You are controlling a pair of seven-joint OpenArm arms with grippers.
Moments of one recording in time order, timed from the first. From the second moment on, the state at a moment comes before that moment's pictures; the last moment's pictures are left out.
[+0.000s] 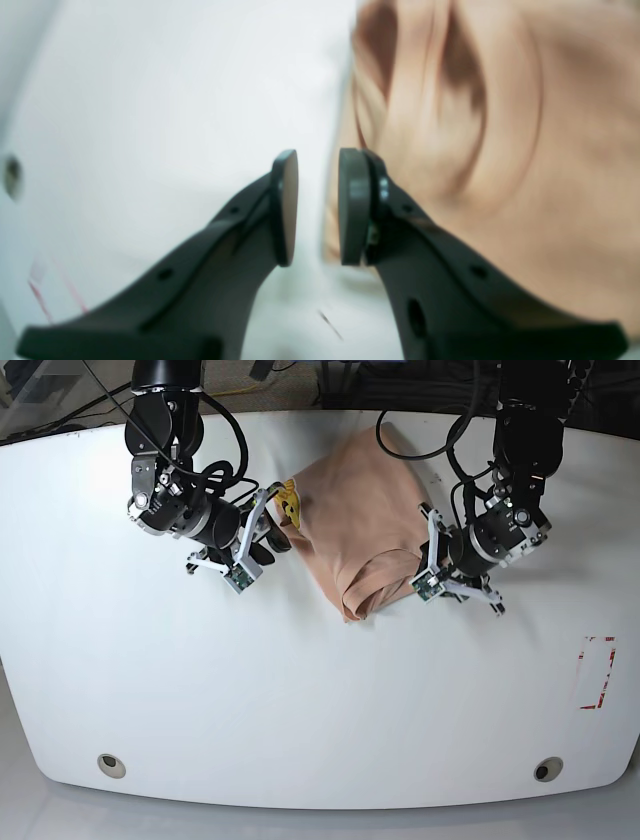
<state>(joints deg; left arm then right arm) 1.7 -15.7 6.1 107.7 0.0 -42.9 48.2 -6.0 6.1 3.4 104.0 24.2 40.7 -60.3</state>
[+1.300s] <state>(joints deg) 8.1 -11.5 2.4 100.0 0.3 -43.1 48.5 -3.7 13.5 -1.1 101.1 22.8 40.7 -58.6</state>
